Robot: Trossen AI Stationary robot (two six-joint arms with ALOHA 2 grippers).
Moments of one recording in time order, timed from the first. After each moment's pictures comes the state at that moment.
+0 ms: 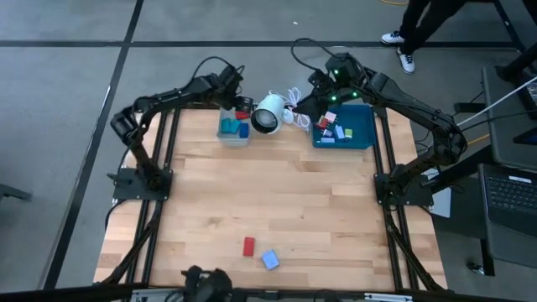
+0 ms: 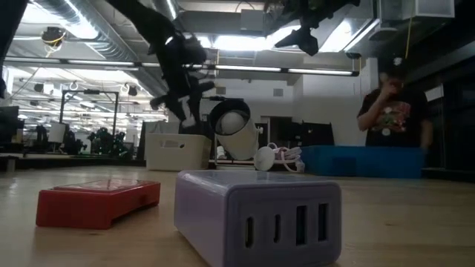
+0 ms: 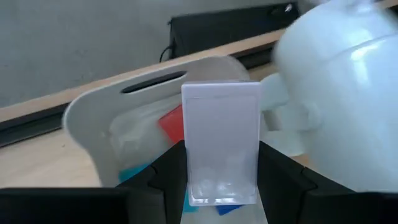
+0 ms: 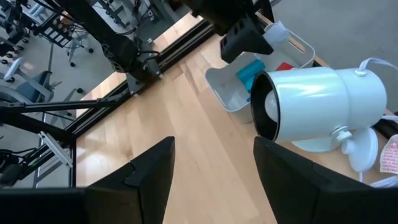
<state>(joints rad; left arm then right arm) 0.76 1.72 1.35 -0.66 -0.05 -0.50 -0.55 1.49 1.56 -0.73 -0.43 0.28</state>
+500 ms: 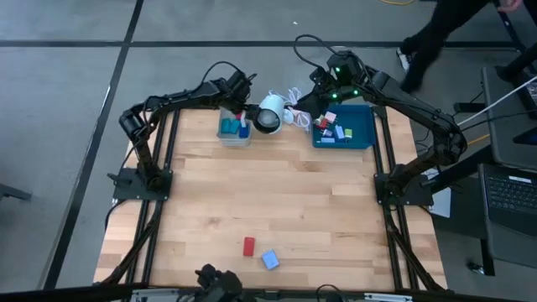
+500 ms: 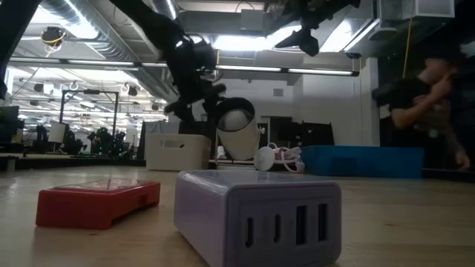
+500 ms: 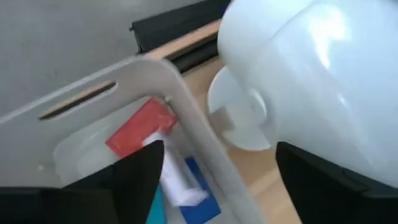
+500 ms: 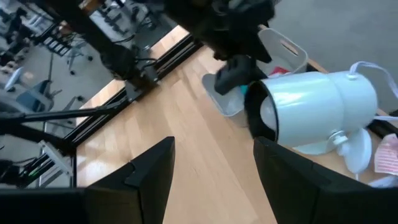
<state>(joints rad) 0.71 1.79 1.37 -0.59 0.01 -0.39 -0.57 1.49 1.56 -0.72 -0.43 0.31</state>
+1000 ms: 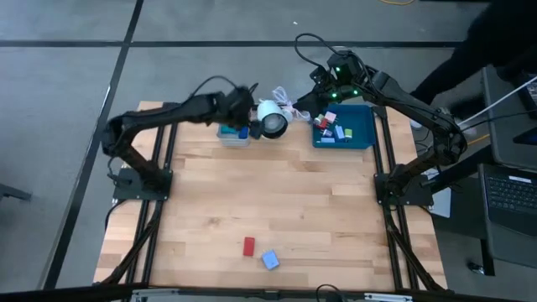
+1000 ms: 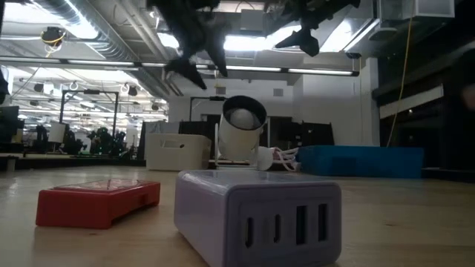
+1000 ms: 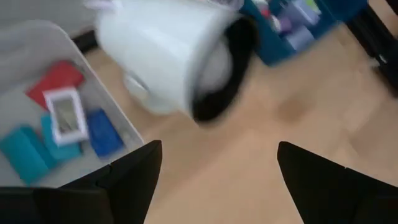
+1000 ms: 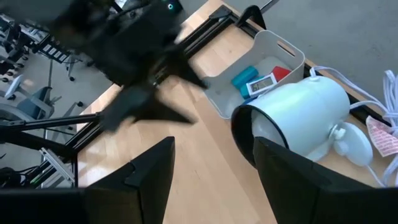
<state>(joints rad) 0.39 1.55 1.39 -0.74 -0.08 -0.60 -0.57 1.49 1.56 -0.71 -0.43 0.33</state>
